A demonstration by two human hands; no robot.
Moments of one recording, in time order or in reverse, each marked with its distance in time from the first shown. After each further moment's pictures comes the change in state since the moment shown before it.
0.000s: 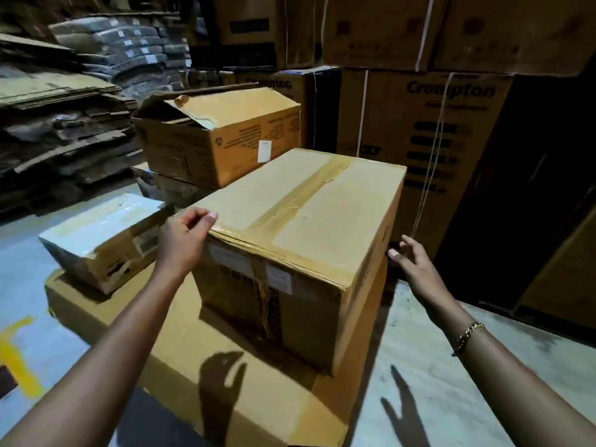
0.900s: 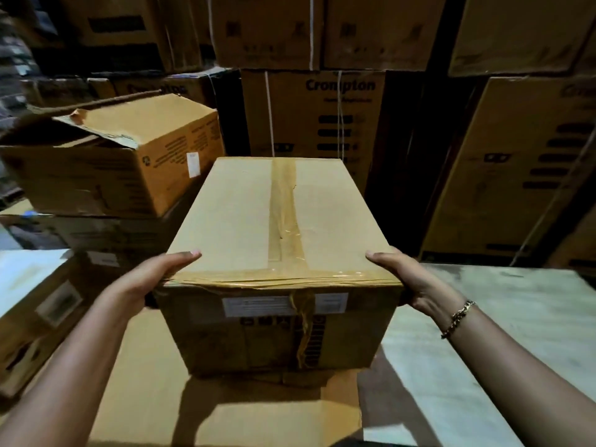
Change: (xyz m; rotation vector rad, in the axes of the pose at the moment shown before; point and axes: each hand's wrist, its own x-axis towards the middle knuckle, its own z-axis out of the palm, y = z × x) left_hand 0.063 -0.032 -0.007 -0.127 -0.826 -0.427; right_hand -0.076 -0.033 0.028 0.279 0.136 0.408
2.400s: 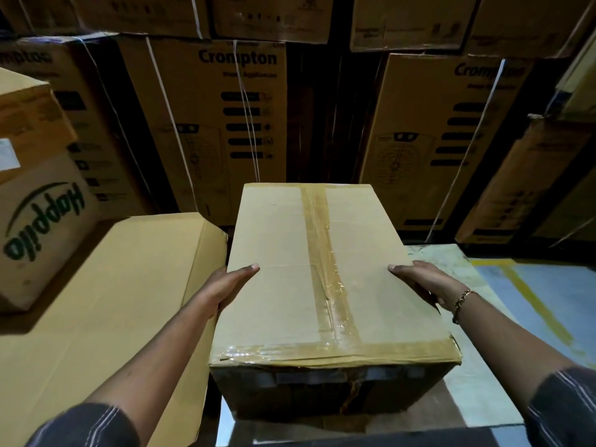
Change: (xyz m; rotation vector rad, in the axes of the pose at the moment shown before) left_hand 0.064 0.059 0.424 -0.111 -0.254 0.040; right_hand 0.032 0.075 -0.399 -0.236 0.262 0.117
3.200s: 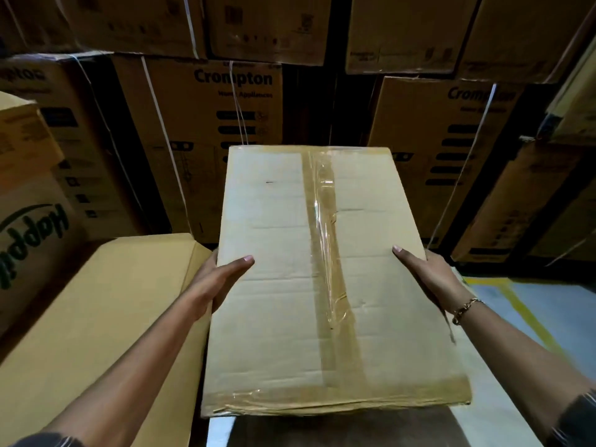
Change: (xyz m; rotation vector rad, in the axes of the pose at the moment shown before) left_hand 0.034 0.054 -0.003 -0.160 -0.004 0.282; right_hand 0.037 -0.040 -0.022 0.091 0.192 -0.297
